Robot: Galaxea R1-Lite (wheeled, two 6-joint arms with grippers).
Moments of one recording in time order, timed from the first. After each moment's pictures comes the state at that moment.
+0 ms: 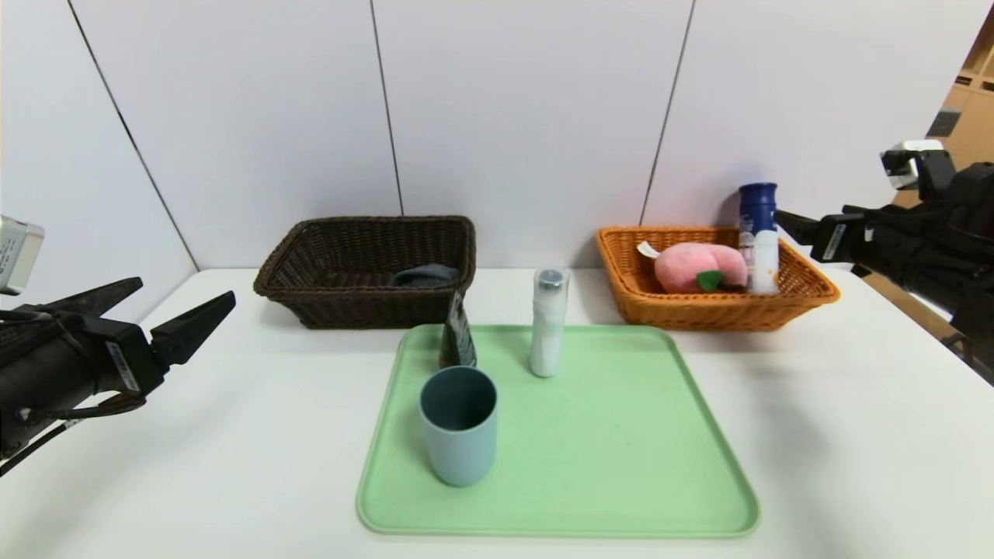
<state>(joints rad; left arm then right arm) -0.02 1.18 -0.39 -0.78 -0.16 0.02 -0.15 1.81 -0.90 -0.87 0.16 -0.06</state>
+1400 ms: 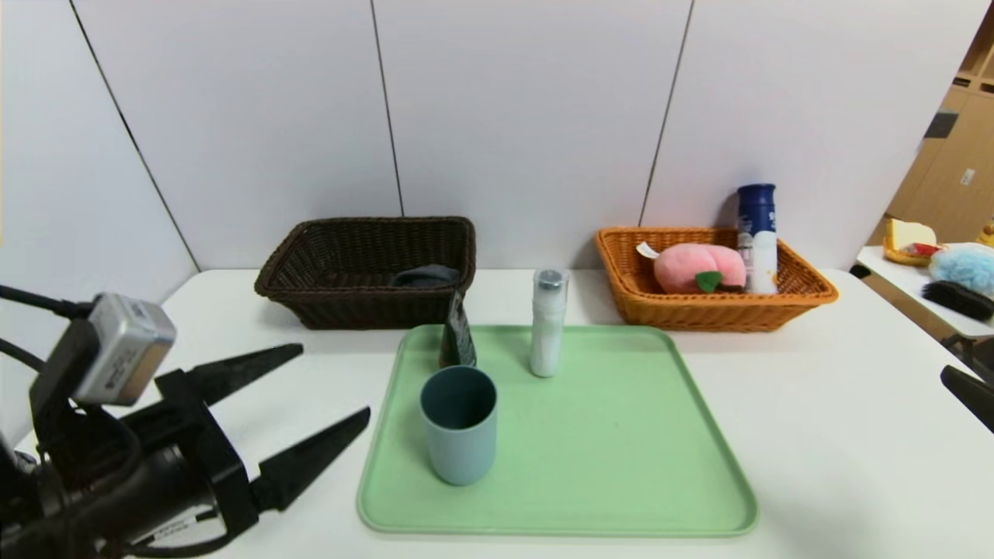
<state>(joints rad) -0.50 1.18 -0.26 -0.84 -0.20 0.02 -0.14 0.78 -0.32 -0.39 0.23 -0.03</state>
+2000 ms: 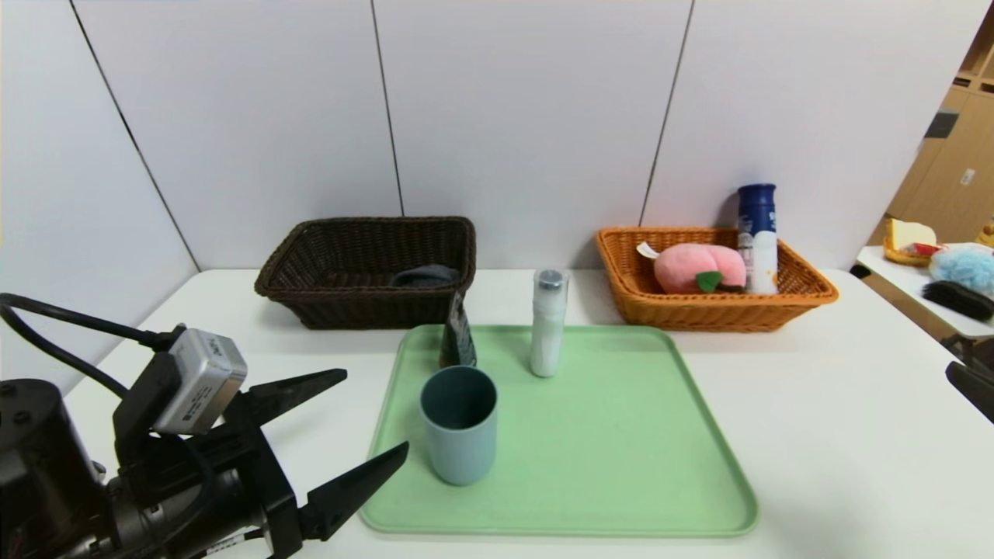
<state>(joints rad) -0.56 1.33 -0.18 -1.04 -0.24 0.03 -0.14 0.77 -0.34 -0.37 0.25 -0.04</state>
